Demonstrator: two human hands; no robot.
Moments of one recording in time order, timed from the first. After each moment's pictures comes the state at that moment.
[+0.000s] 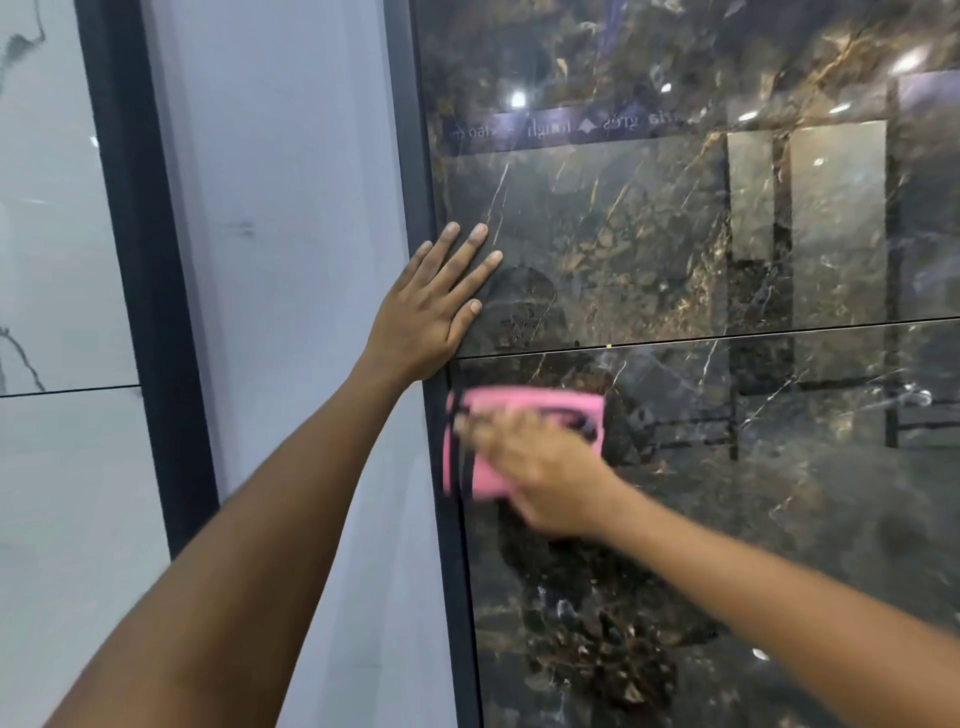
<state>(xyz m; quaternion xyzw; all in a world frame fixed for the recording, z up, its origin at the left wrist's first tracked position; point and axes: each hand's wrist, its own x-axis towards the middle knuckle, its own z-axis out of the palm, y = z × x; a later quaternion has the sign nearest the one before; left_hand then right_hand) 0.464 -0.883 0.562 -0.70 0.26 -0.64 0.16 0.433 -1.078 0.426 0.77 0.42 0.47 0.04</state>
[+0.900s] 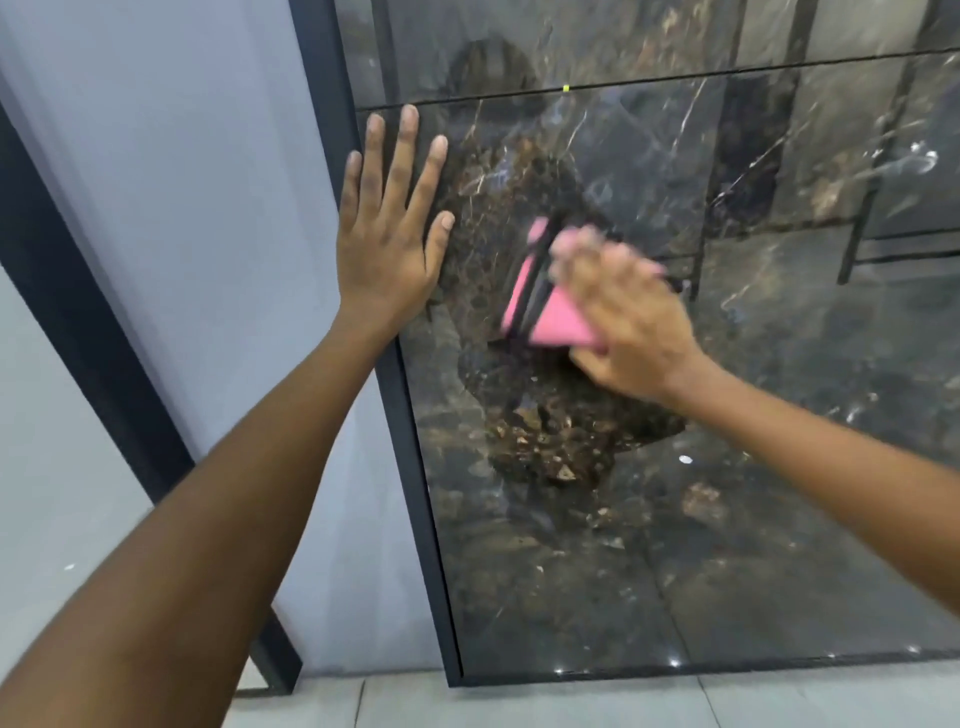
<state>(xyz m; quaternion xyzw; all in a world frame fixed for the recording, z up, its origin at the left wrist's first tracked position) 0.454 -0.926 0.409 -0.77 0.16 -0.62 0.04 0.431 -1.185 0.334 0.77 0.31 0.56 0.10</state>
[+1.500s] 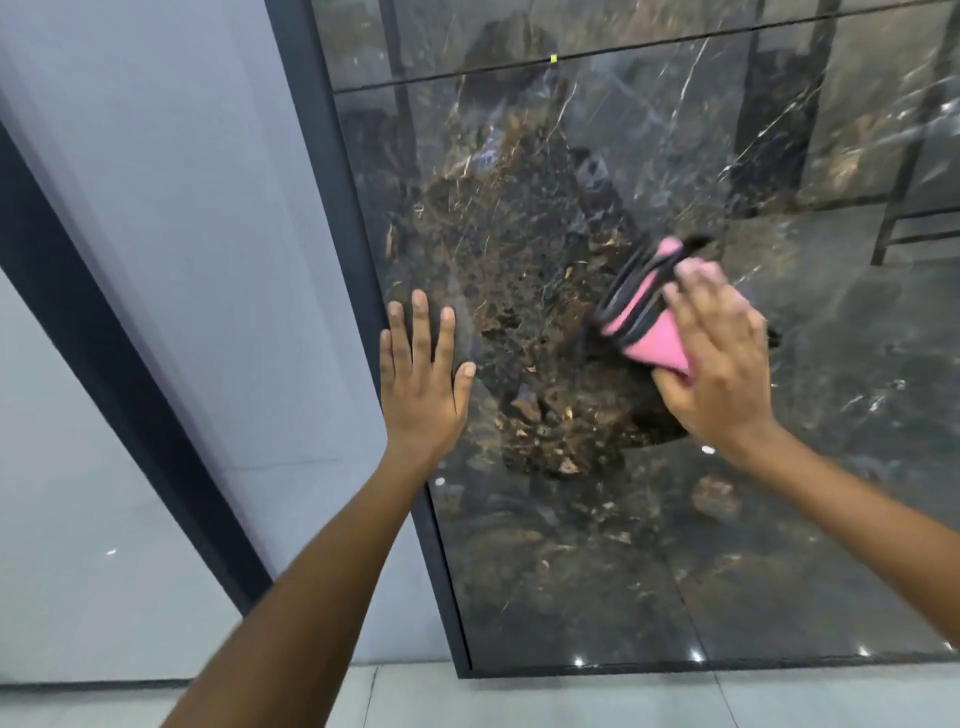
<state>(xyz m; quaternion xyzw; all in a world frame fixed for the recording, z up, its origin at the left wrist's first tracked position) 0.451 -0.937 0.250 -0.81 0.13 -0.56 -0.03 0.427 -1.248 0.269 0.80 0.20 0.56 -0.07</state>
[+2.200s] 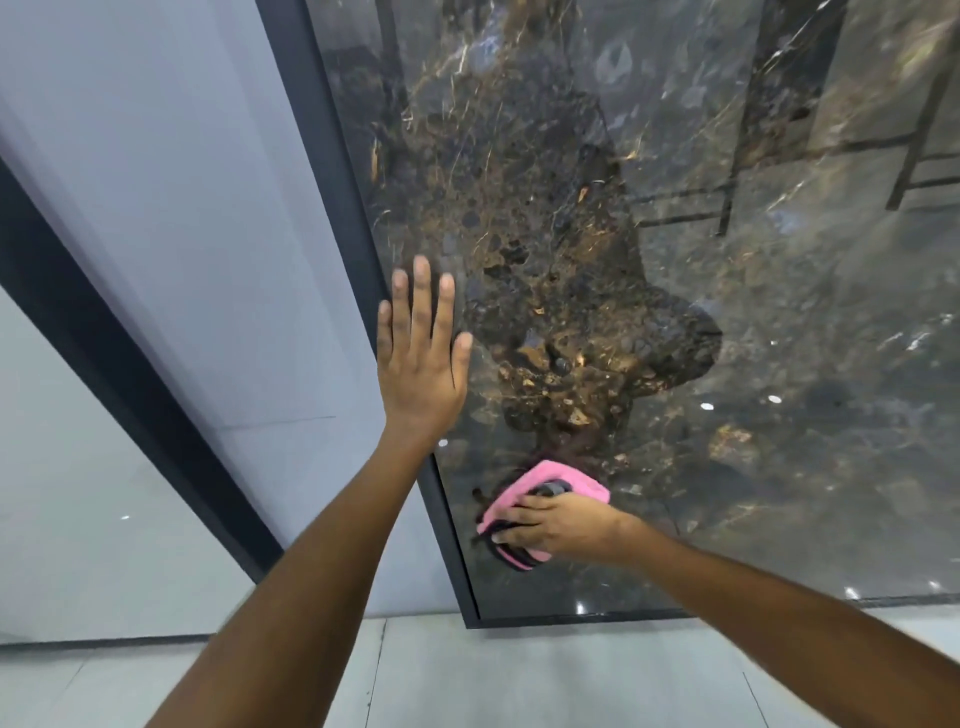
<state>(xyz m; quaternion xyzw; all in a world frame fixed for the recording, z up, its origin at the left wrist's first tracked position) 0.446 -0.935 0.218 -0.81 0.15 -0.56 -0.05 0.407 -1.134 0.087 0.77 0.54 0.19 0.27</state>
